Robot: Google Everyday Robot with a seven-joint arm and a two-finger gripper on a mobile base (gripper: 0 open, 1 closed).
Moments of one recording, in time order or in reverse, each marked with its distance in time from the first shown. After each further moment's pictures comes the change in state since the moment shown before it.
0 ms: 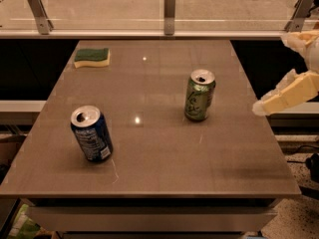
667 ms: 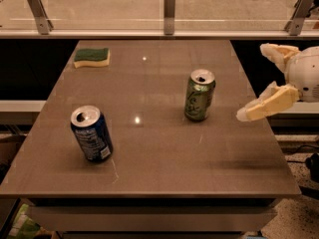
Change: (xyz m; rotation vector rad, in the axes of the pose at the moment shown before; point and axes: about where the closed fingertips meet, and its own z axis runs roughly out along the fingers) arm 0.004 0.007 0.038 -0.062 -0.196 -0.011
